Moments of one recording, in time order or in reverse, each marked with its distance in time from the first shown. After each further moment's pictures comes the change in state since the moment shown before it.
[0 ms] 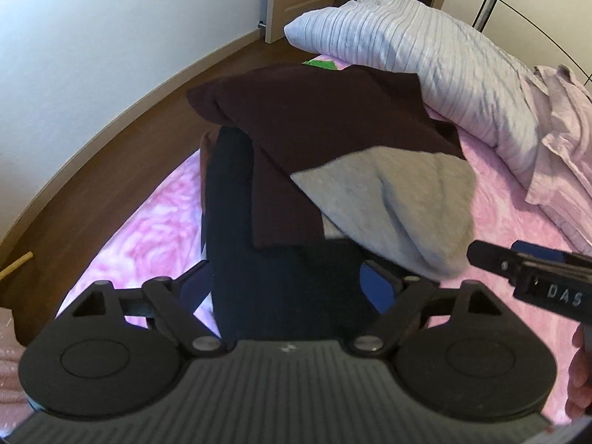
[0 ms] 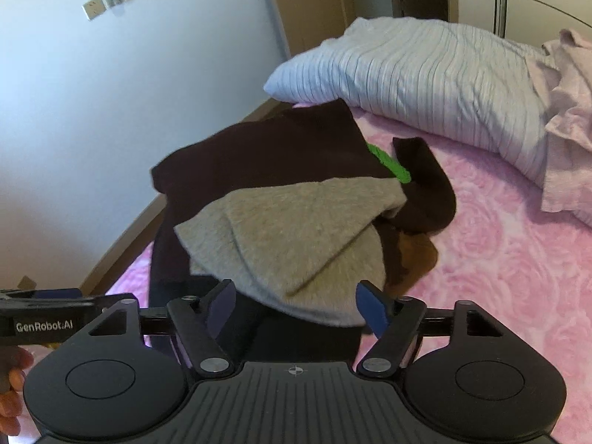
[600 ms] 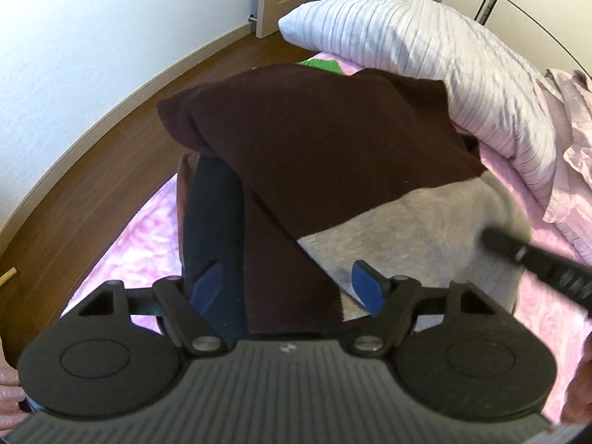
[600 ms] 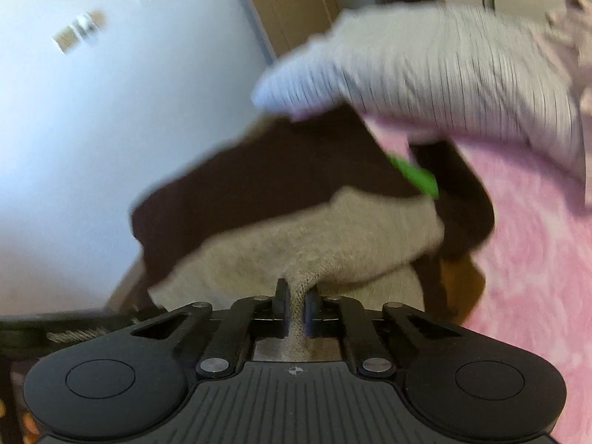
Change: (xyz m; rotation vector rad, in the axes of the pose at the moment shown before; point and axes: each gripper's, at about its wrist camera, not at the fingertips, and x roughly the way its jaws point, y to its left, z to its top) left arm 0.064 0.006 0.046 0.012 0.021 -0.037; right arm 0.062 -0.011 0.031 0.105 -0.087 0.053
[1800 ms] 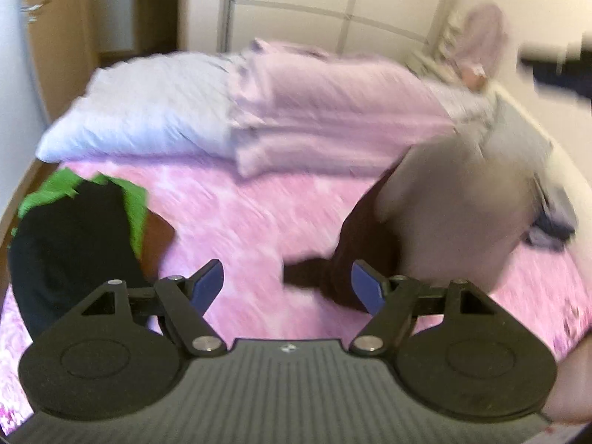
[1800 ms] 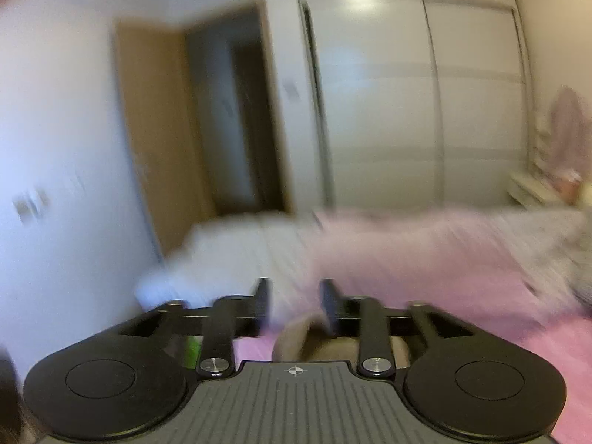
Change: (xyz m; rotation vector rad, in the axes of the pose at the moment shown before) left arm -0.283 -0.299 -0.192 0.569 -0.120 -0.418; right arm -0.546 -0.087 -0.065 0.070 -0.469 -0.429
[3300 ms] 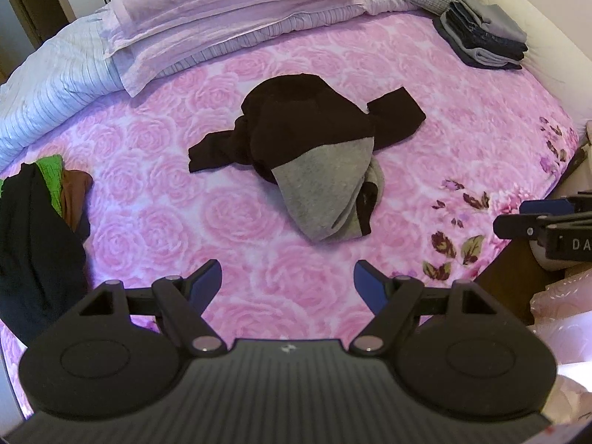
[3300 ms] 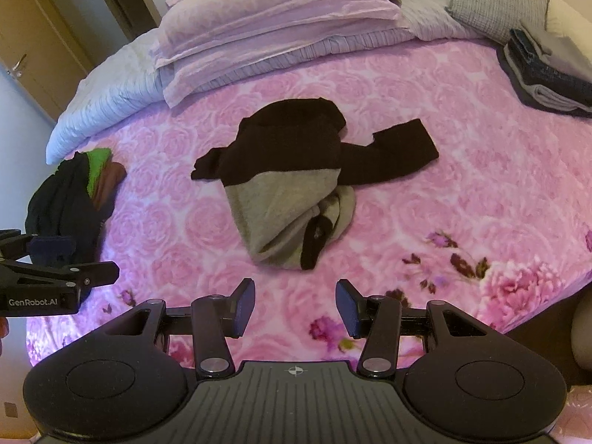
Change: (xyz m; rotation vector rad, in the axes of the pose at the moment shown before) left arm 0.027 -0.148 -0.117 0.374 0.304 -0.061; right arm -0.100 -0.115 -0.240 0.360 0.562 -0.224
